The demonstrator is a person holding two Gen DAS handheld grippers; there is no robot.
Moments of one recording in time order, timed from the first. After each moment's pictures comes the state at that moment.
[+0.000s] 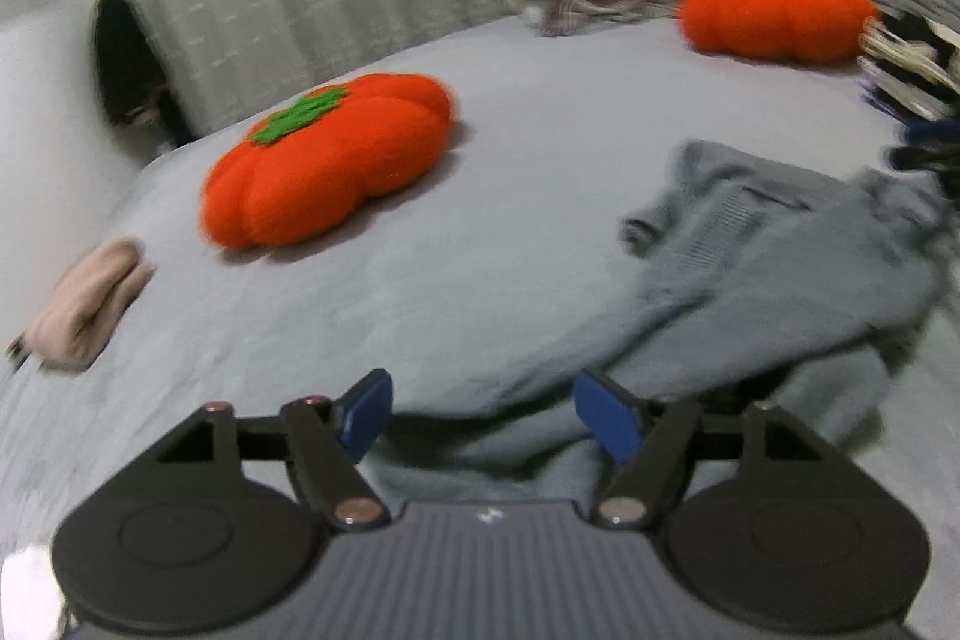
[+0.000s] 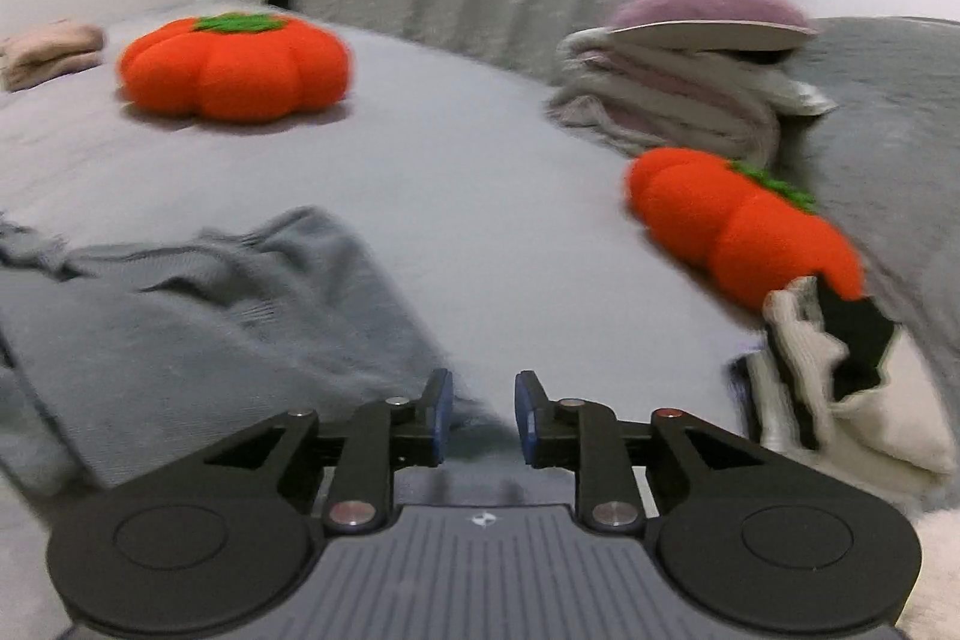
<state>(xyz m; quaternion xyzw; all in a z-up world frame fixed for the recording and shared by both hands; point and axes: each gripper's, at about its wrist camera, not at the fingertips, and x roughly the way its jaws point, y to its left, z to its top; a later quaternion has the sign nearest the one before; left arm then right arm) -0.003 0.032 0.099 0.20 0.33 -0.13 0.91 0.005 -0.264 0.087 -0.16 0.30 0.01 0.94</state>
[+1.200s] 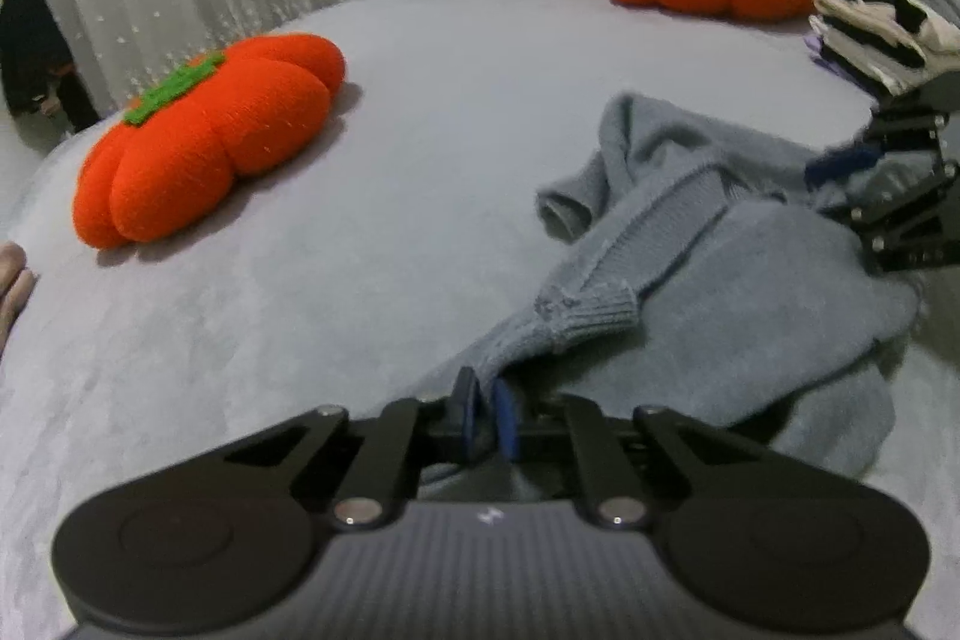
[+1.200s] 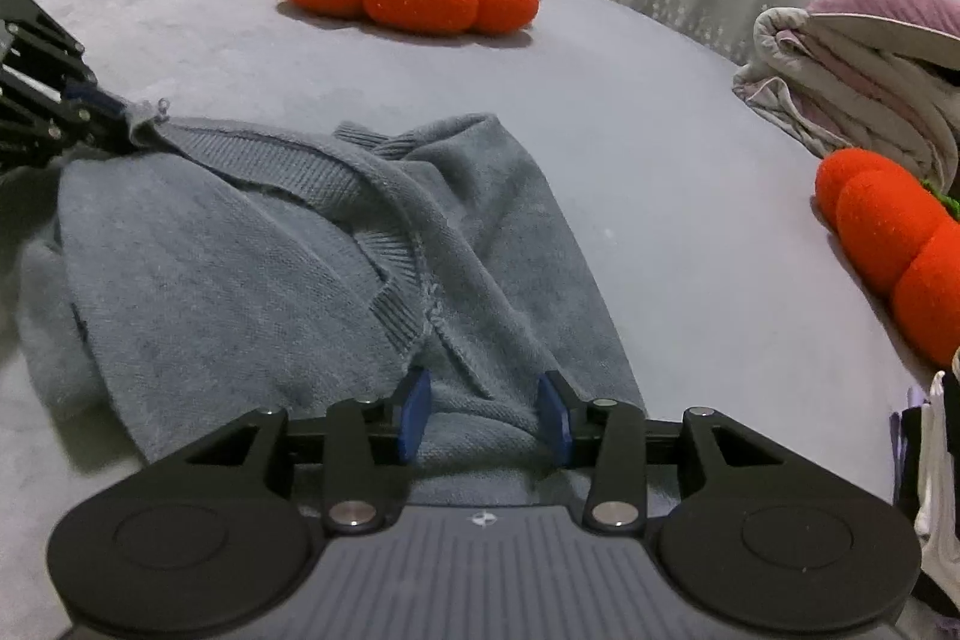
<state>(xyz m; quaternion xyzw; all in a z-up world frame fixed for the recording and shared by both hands) 0.054 0.011 0.060 0.18 0.37 -0.19 0.89 0.042 -0.246 0.042 -0.21 0.36 0.16 0.89</state>
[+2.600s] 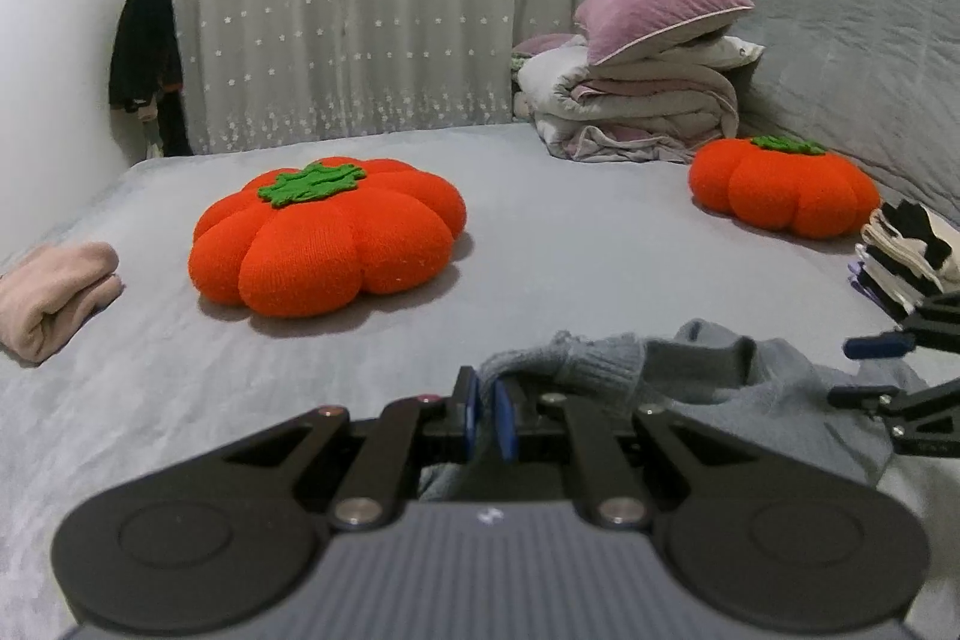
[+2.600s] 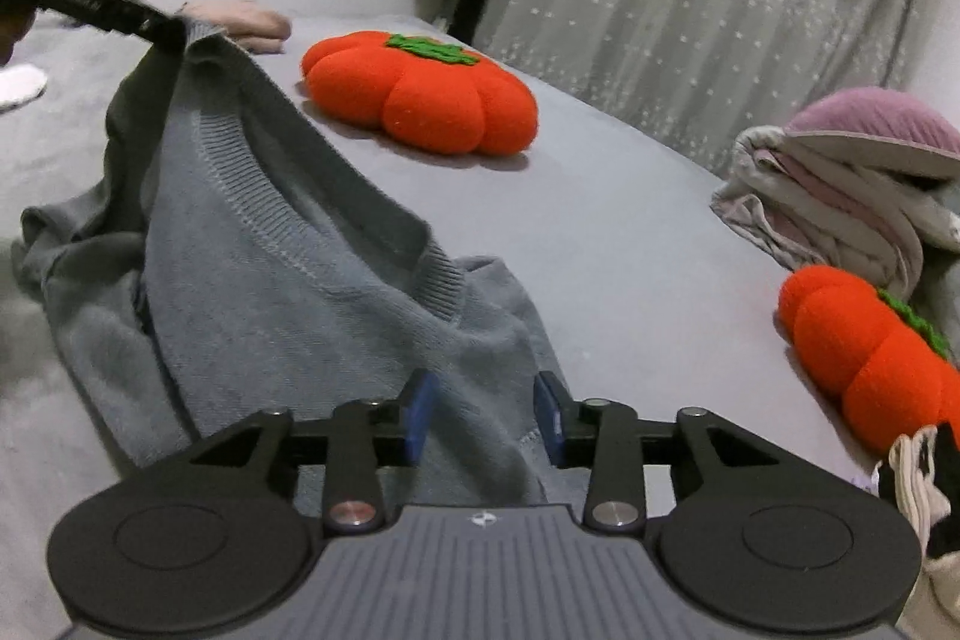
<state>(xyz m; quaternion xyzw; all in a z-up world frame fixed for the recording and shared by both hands) 0.026 0.074 0.141 0.06 0.25 -0.15 0.95 0.009 -0.233 0.078 -0.23 0.25 0.18 0.92</state>
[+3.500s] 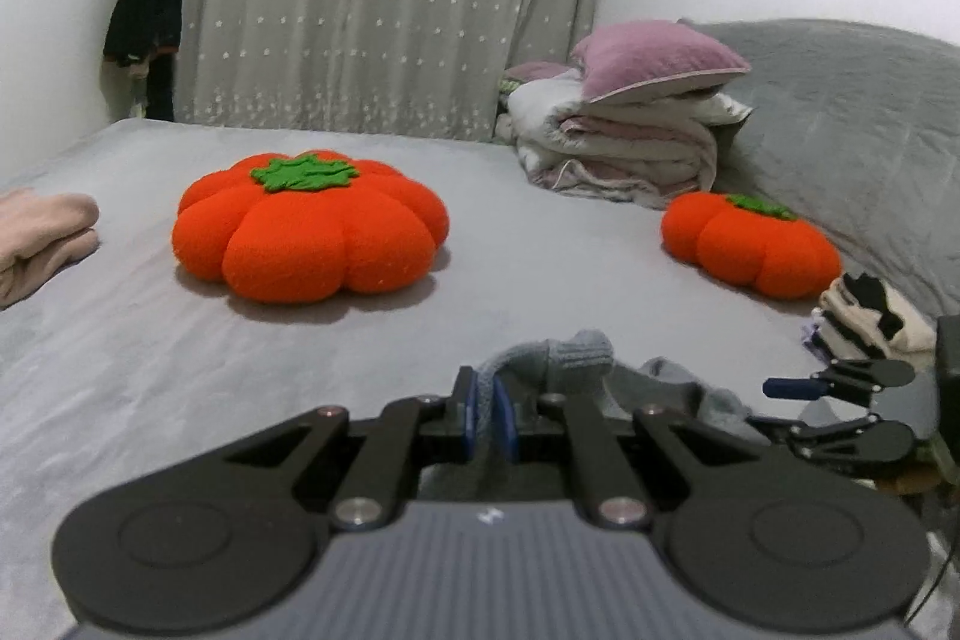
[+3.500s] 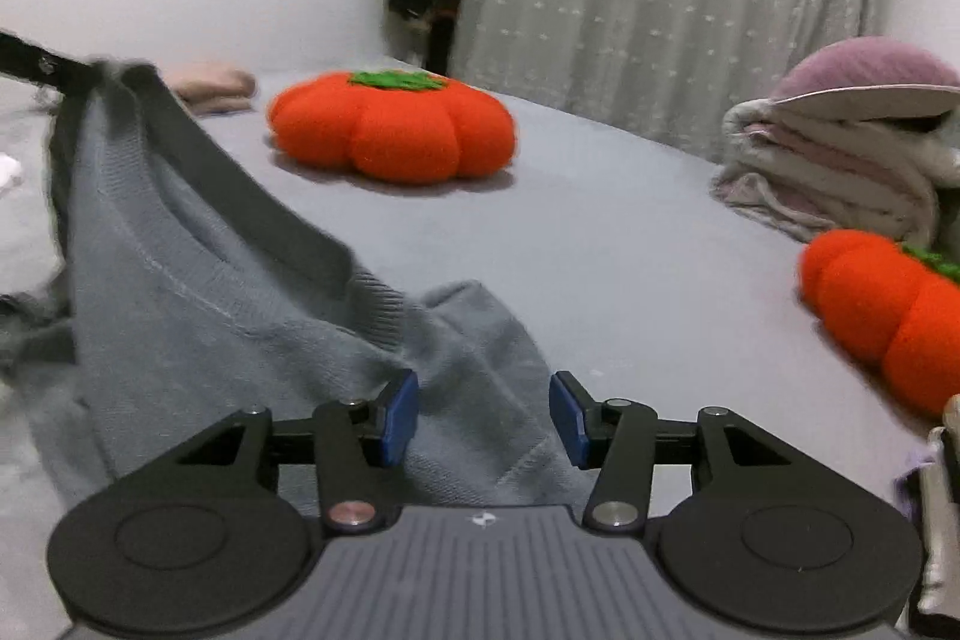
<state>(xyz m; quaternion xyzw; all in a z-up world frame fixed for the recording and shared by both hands) 0.020 0.112 0.145 -0.03 0.25 -0.18 0.95 0.053 -0.250 0.065 -0.16 0.24 0.20 0.94</state>
